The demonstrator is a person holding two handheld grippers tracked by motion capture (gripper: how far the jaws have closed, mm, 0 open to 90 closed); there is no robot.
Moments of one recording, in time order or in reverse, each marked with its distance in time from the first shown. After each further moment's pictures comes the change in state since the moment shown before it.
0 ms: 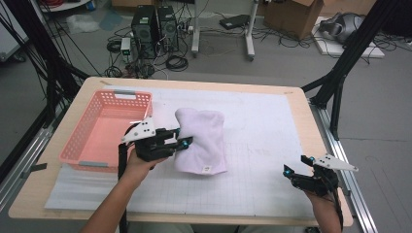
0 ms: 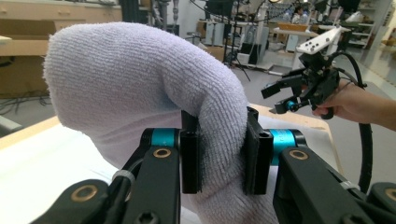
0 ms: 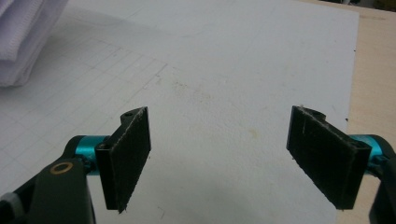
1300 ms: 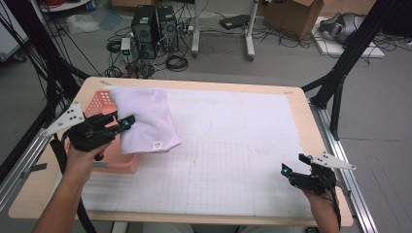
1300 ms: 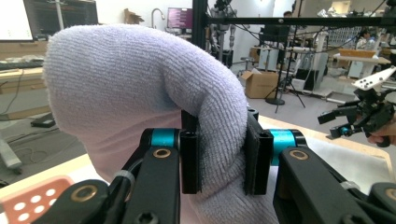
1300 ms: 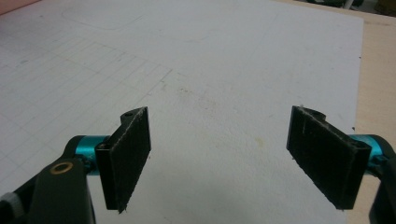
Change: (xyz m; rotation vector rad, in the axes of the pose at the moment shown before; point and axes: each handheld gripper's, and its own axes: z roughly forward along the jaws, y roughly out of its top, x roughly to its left) left arm 0.038 0.031 -0.125 -0.106 0.240 0.010; right arm 0.005 0.005 0.003 -0.003 0.005 -0.005
